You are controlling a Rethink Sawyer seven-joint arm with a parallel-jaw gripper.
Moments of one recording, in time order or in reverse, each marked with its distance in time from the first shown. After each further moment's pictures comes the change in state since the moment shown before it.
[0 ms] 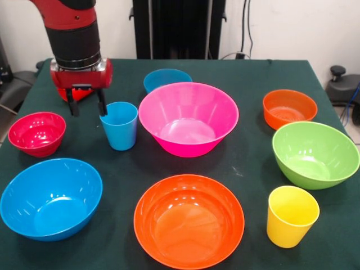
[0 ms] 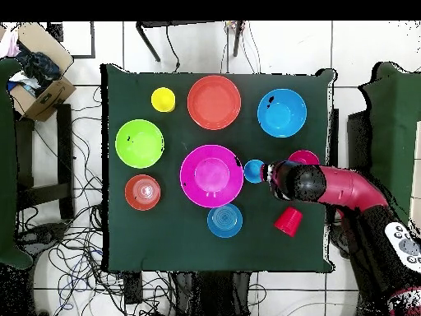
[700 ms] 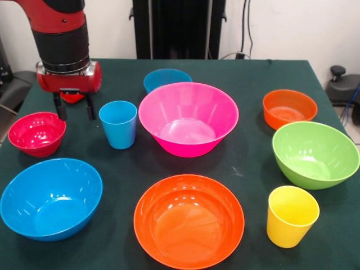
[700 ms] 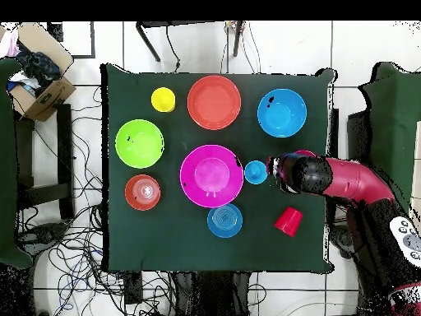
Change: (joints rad) arm 0.007 0.009 0.000 -0.065 -0.005 0.048 0.000
